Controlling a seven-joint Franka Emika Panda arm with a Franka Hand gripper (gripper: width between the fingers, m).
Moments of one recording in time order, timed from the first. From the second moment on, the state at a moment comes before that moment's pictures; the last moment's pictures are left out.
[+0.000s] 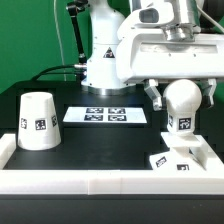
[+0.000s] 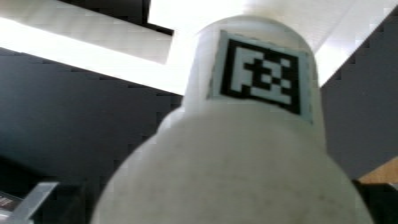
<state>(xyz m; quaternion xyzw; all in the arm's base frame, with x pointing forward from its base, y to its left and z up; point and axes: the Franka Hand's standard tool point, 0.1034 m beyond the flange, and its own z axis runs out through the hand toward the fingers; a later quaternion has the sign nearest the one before) 0.613 0.095 0.119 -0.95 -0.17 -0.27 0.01</state>
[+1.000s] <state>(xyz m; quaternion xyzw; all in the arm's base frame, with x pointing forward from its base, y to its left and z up) 0.609 0.100 0.144 -0.95 -0.17 -0.25 0.01</state>
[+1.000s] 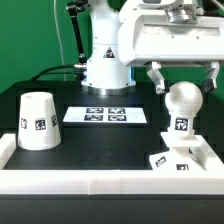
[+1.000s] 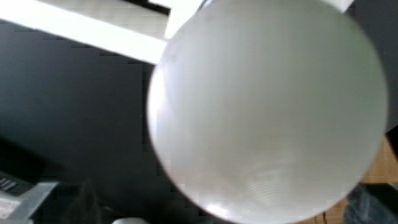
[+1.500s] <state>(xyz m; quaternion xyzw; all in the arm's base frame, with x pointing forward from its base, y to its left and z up) 0.596 0.106 0.130 -0.98 -0.17 -0.11 0.04</state>
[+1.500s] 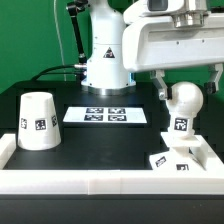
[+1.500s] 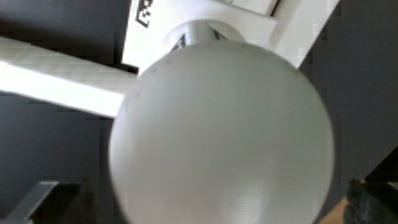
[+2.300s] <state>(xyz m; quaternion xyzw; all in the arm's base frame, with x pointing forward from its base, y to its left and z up) 0.594 0.101 0.124 -0.98 -0.18 -0.03 0.05</state>
